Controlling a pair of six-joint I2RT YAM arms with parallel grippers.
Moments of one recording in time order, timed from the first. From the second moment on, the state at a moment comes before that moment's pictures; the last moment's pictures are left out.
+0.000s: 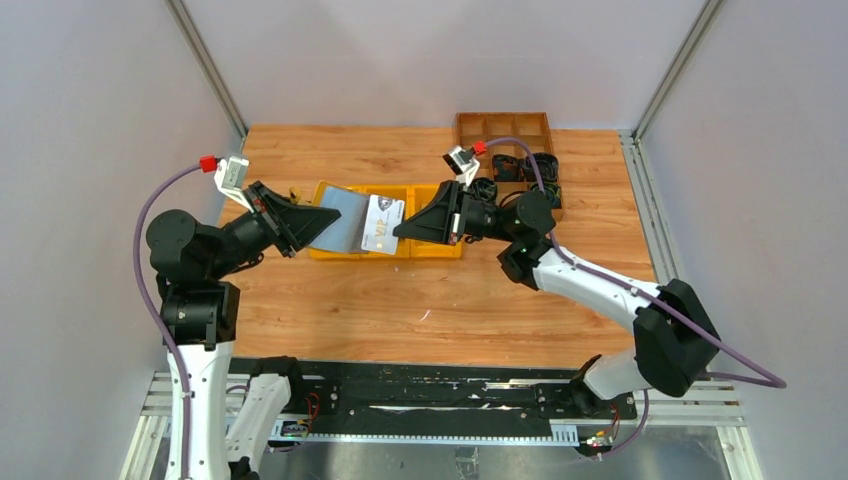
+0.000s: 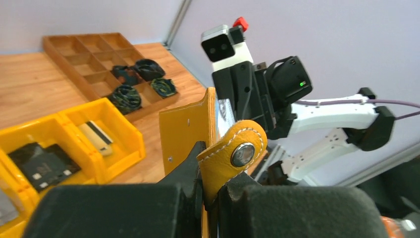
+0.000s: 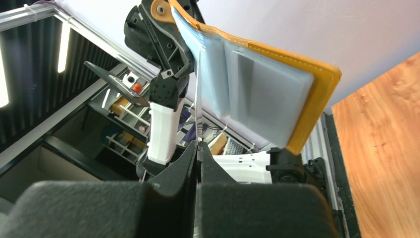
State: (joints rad) left arm 0.06 0.70 1.06 -0.20 0.96 -0.68; right arm 0.75 1.43 0.93 1.00 -0.78 1.33
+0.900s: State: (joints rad) left arm 0.06 0.60 1.20 -0.46 1.01 -0.26; right arm 0.72 1.87 1.38 0.23 -0.56 0.81
